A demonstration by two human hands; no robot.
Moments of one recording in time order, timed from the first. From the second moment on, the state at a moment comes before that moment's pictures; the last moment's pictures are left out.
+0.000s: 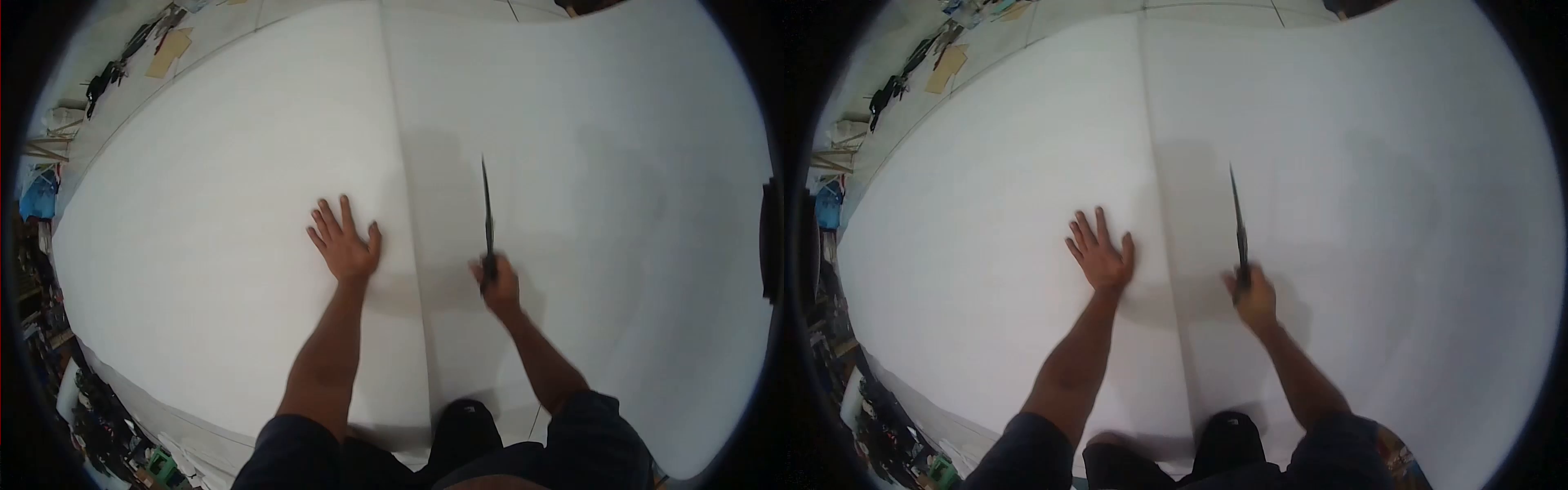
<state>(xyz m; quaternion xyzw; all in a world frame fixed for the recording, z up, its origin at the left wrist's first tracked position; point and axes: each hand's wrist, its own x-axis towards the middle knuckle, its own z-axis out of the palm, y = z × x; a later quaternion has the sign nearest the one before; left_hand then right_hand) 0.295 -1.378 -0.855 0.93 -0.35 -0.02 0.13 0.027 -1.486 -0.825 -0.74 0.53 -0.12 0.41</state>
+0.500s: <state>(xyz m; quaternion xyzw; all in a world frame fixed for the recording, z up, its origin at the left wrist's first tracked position) 0.265 -1.341 -0.833 0.85 -0.50 0.06 0.13 -0.525 -1.009 -0.782 -0.48 0.82 0.12 0.27</state>
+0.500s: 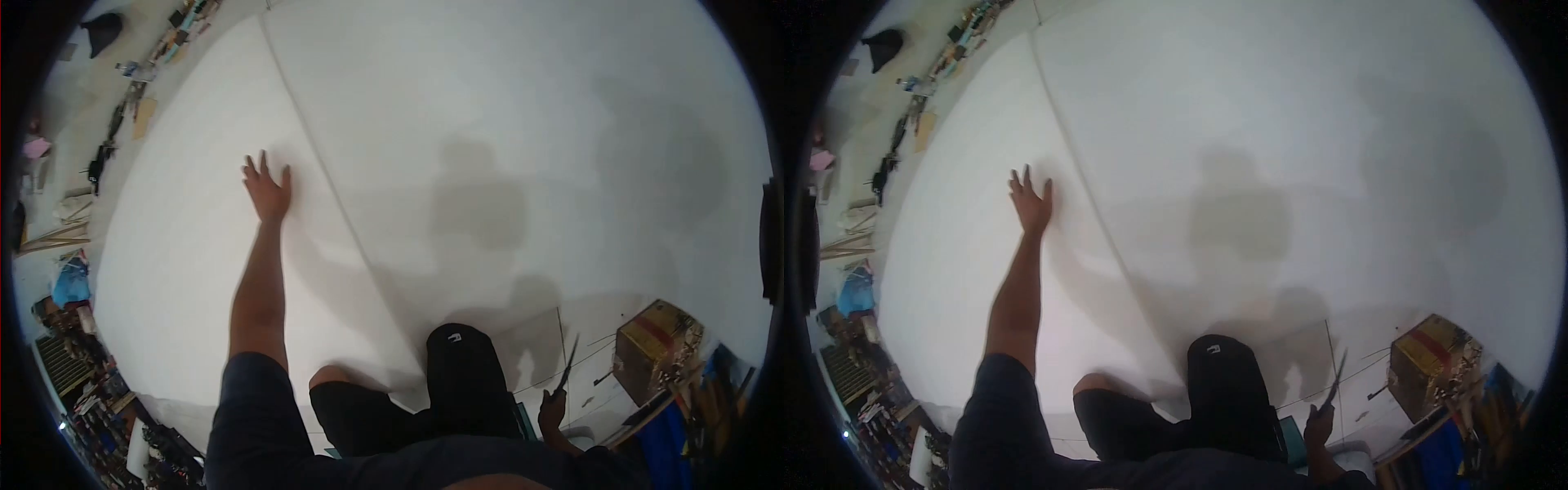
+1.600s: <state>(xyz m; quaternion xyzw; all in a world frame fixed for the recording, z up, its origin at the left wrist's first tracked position) -0.063 -0.736 -0.596 0.94 -0.29 -0.04 0.19 -0.306 -1.113 -0.874 -0.90 0.40 0.11 0.12</state>
